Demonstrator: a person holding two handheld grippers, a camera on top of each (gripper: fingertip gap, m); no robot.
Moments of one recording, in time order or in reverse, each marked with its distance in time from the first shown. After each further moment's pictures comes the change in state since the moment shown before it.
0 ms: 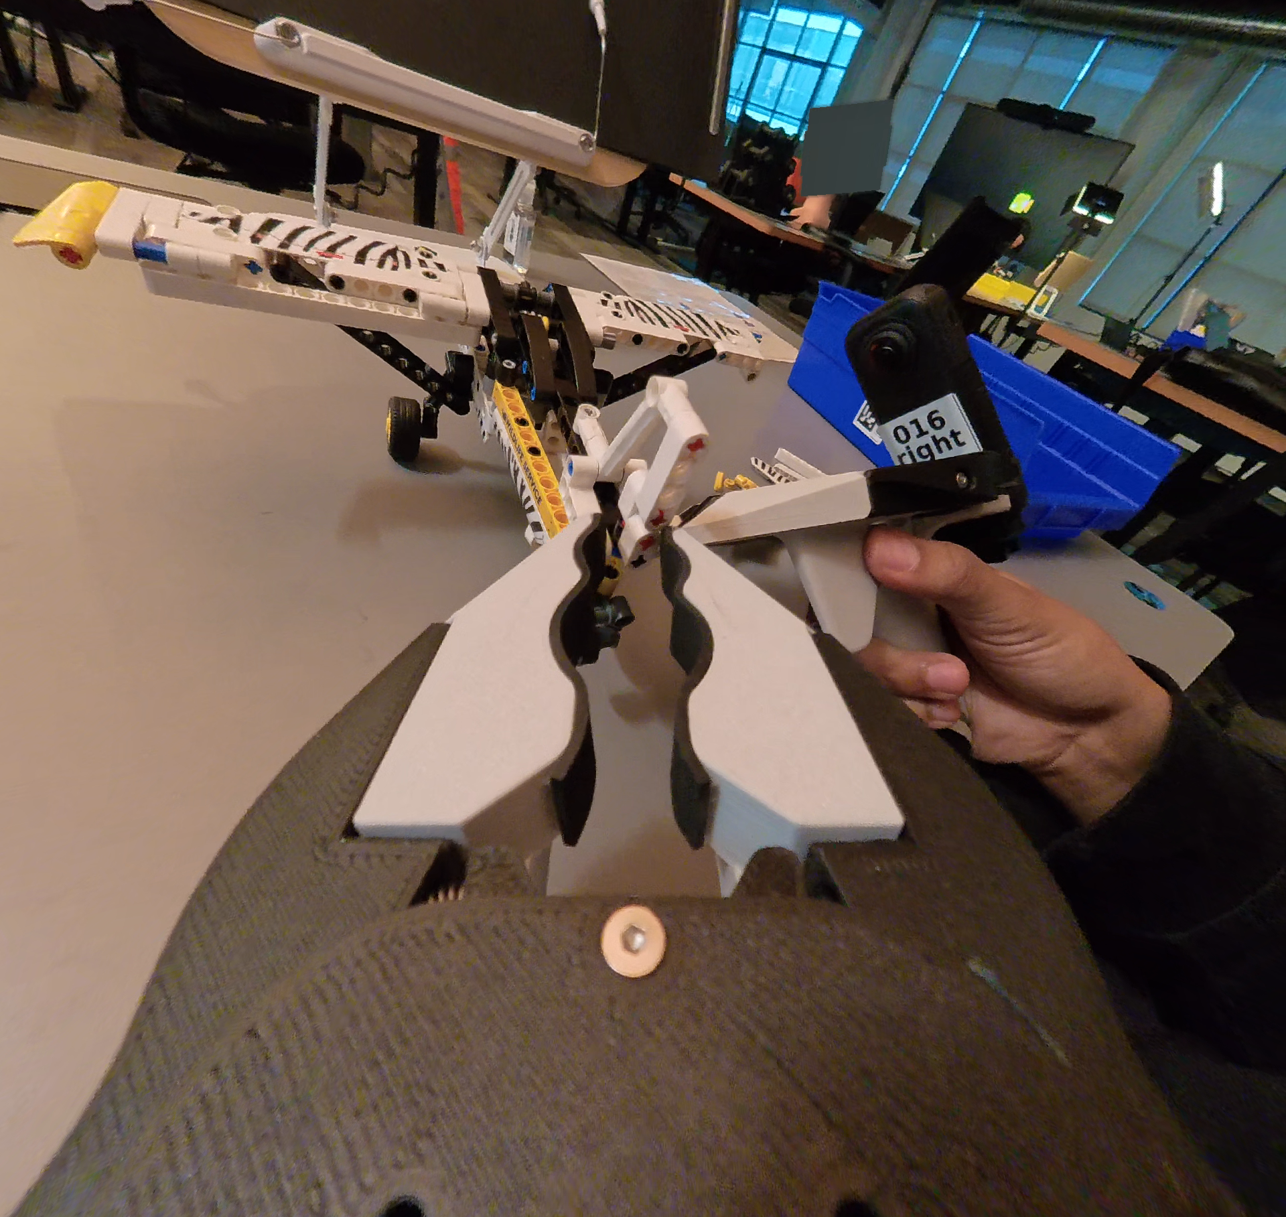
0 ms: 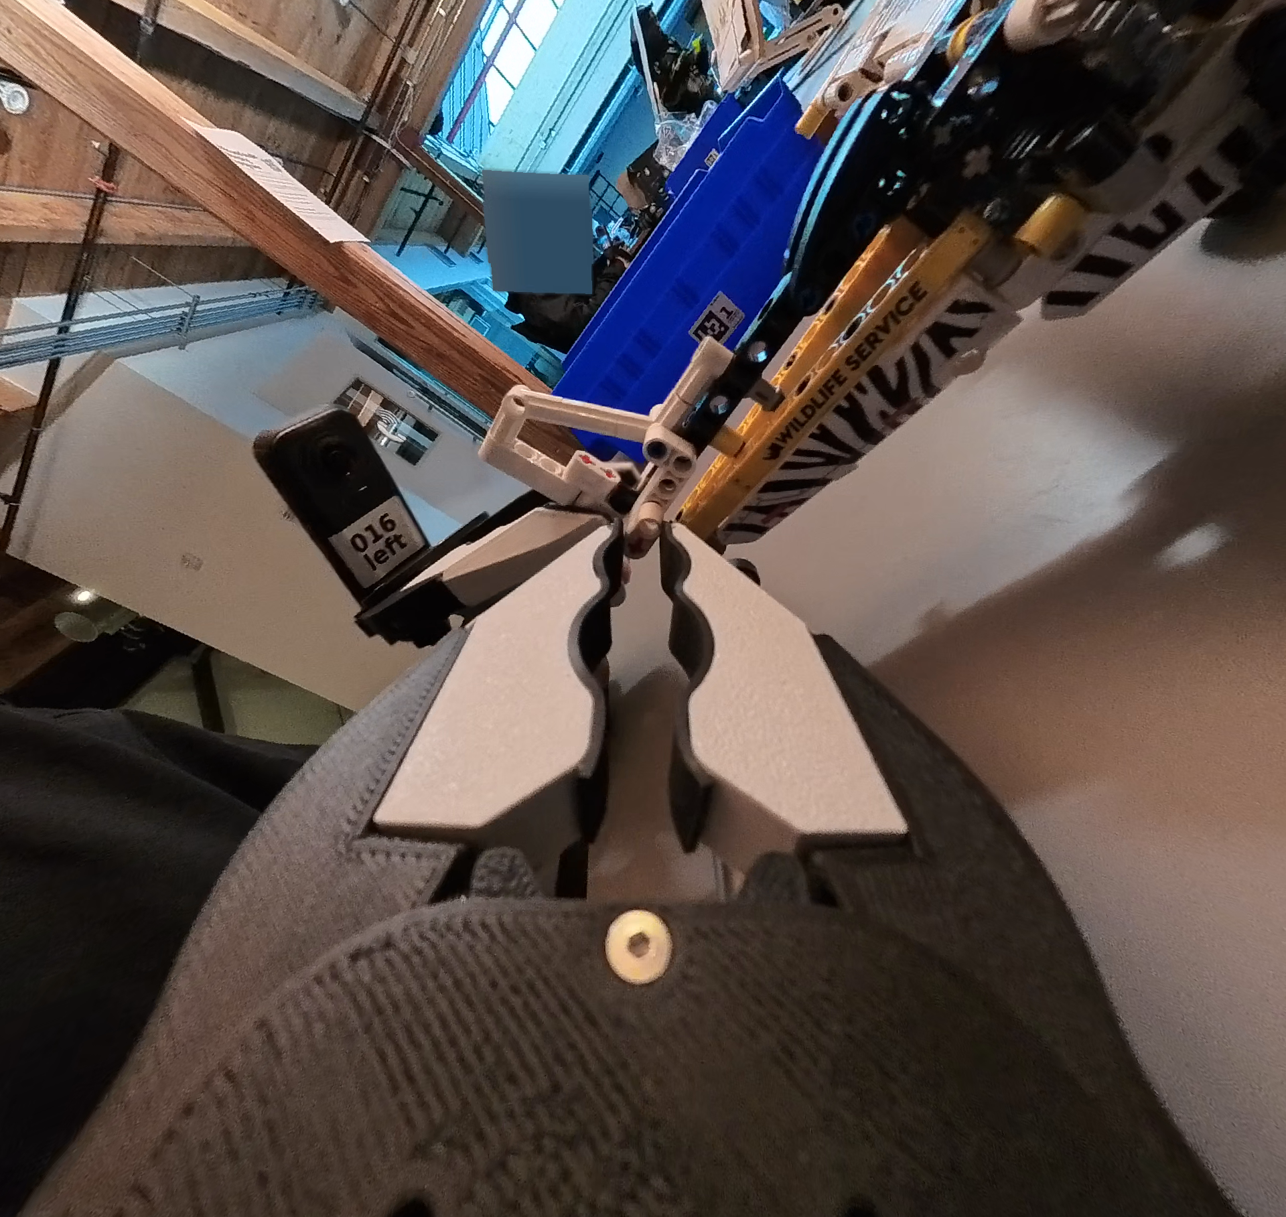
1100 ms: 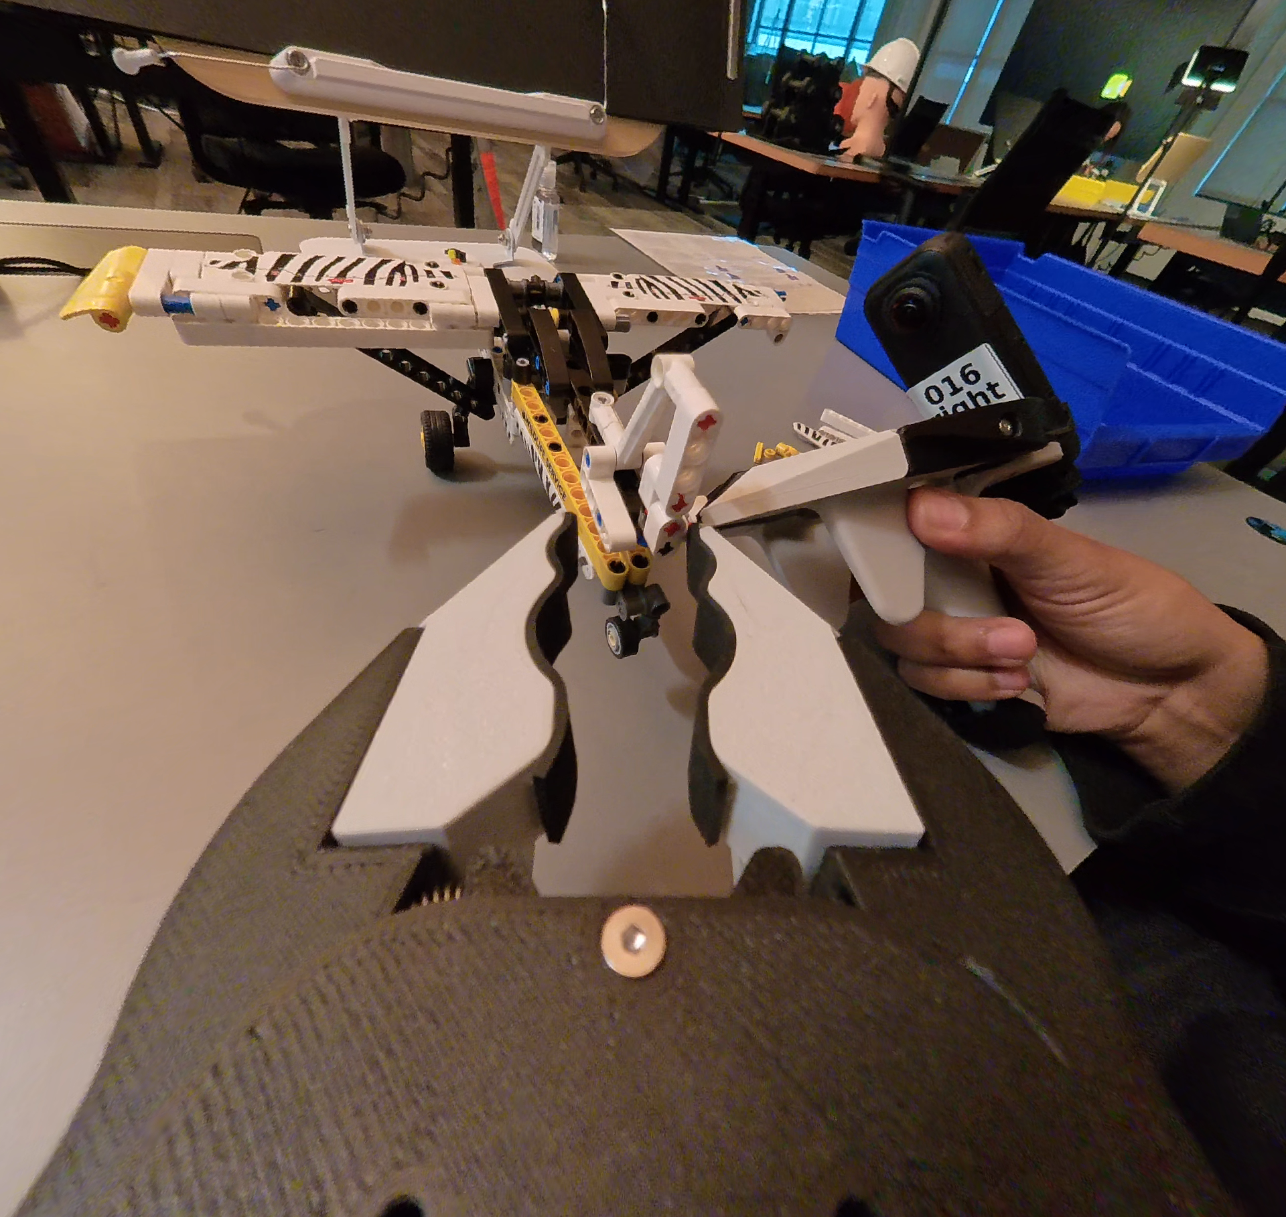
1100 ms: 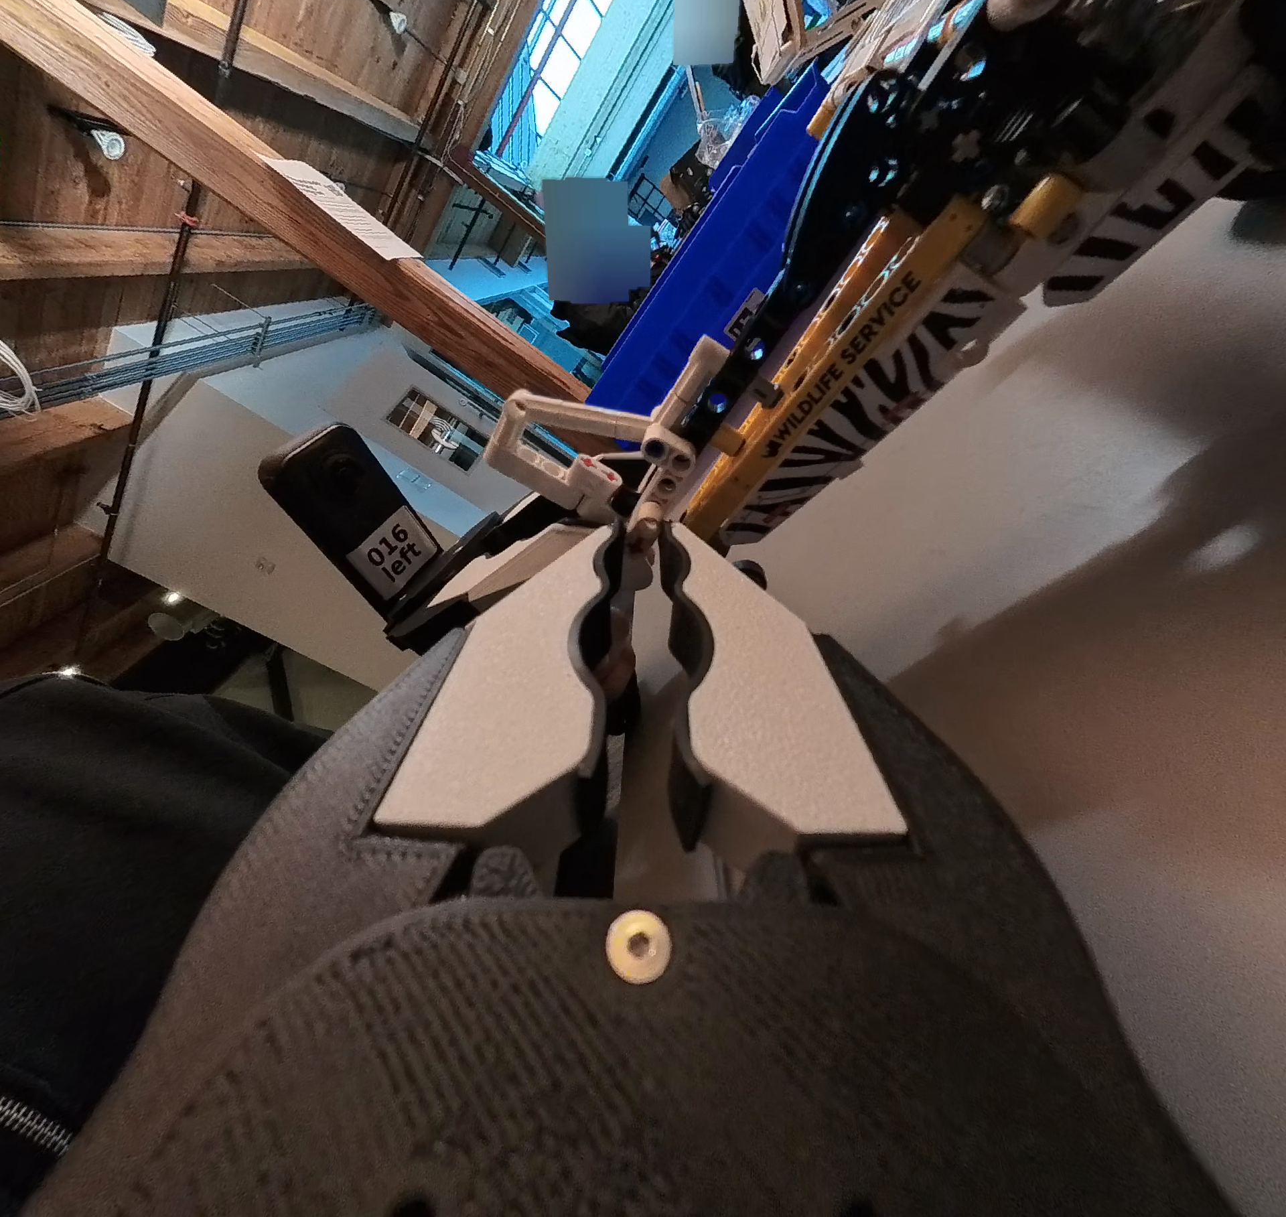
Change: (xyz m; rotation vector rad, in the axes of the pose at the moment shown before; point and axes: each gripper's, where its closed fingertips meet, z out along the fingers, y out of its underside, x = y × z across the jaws) left arm -0.001 0.003 0.001 -0.046 -0.067 0.137; right arm -0.005 -0.001 -0.004 0.003 -0.070 0.052
